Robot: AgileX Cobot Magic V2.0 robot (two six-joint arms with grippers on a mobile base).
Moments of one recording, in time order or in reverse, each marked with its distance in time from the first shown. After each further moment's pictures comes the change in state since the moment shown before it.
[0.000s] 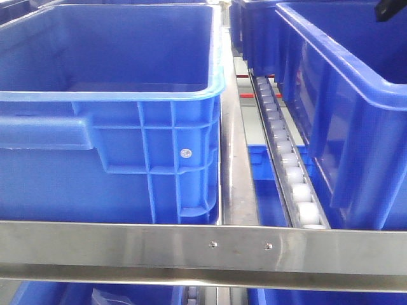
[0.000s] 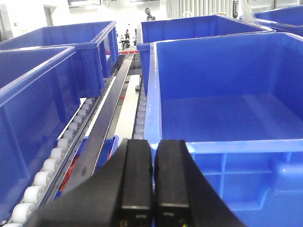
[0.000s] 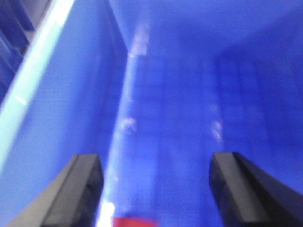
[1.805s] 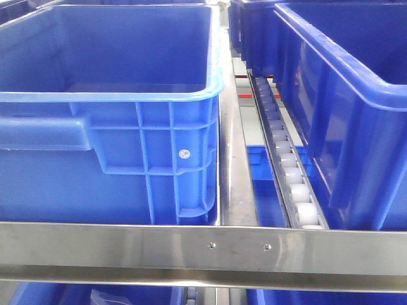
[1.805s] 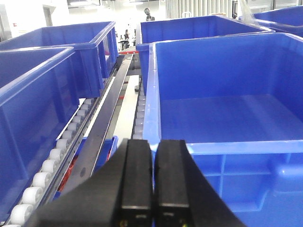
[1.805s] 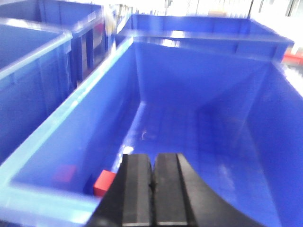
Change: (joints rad) left arm 0.000 0.000 0.000 0.000 0.000 0.000; right arm 0.000 -1.175 0.872 -0.142 -0.198 0.000
